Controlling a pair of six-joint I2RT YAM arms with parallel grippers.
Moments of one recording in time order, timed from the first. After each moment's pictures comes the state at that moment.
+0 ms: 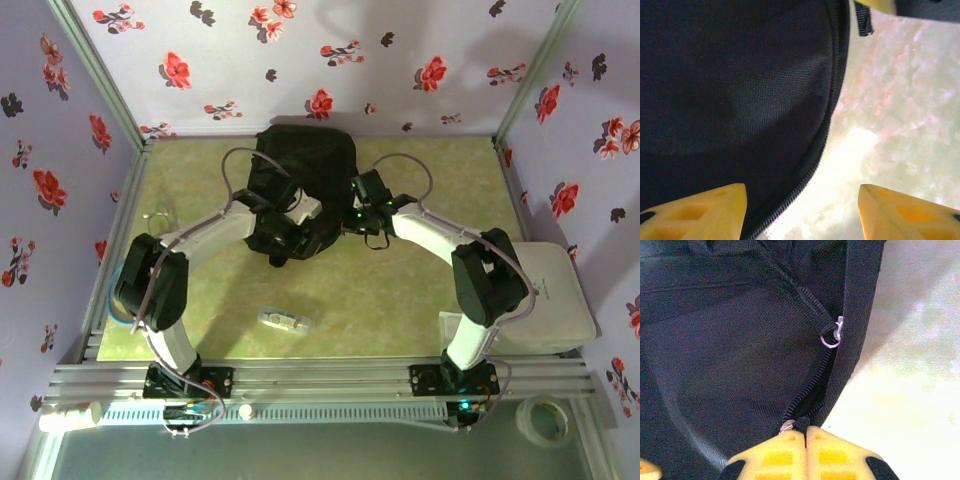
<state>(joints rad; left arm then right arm) -0.63 1.77 1.33 -0.70 0.29 0.02 0.54 1.75 1.21 -0.40 -0.16 0.62</state>
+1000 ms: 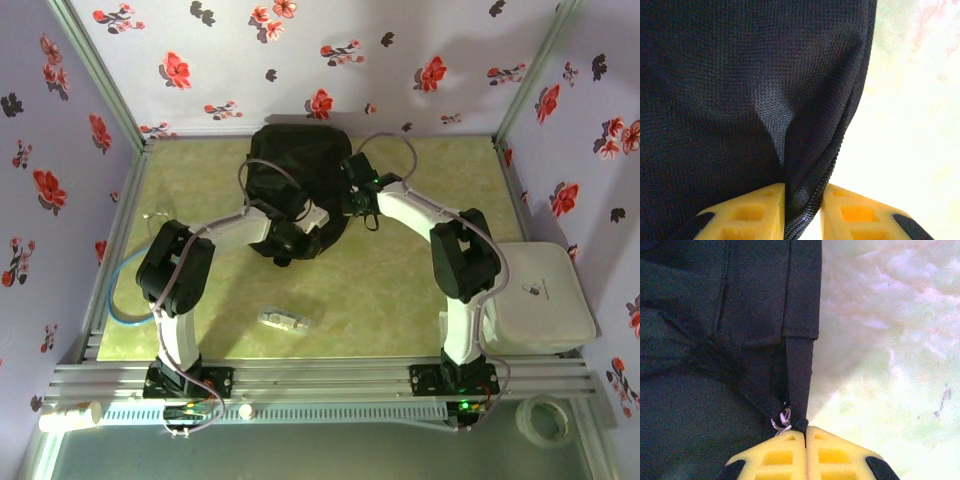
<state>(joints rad) -0.64 1.90 1.27 -0.53 0.28 0.02 0.52 1.99 1.52 -0.57 0.15 0.41</state>
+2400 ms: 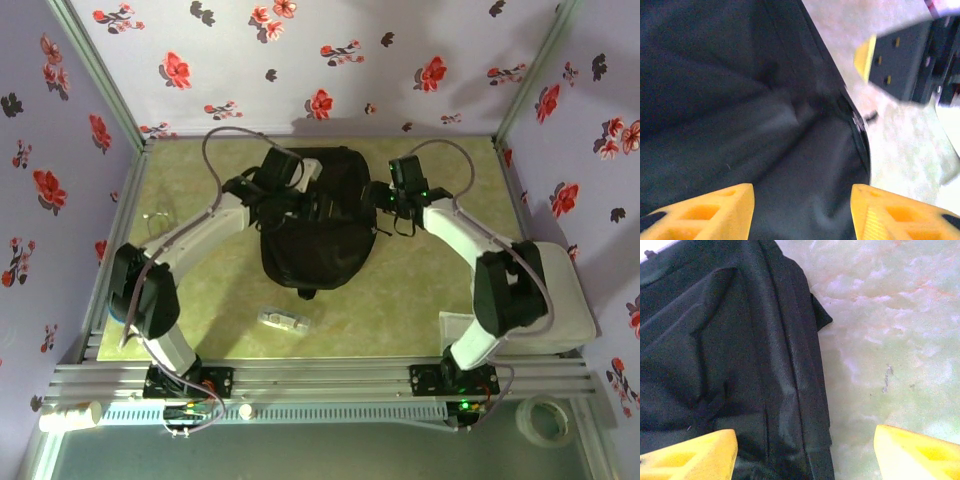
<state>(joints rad) -0.63 1.75 1.53 -0.59 0.22 -0.34 0.34 1.69 1.21 -0.37 -0.06 0.57</state>
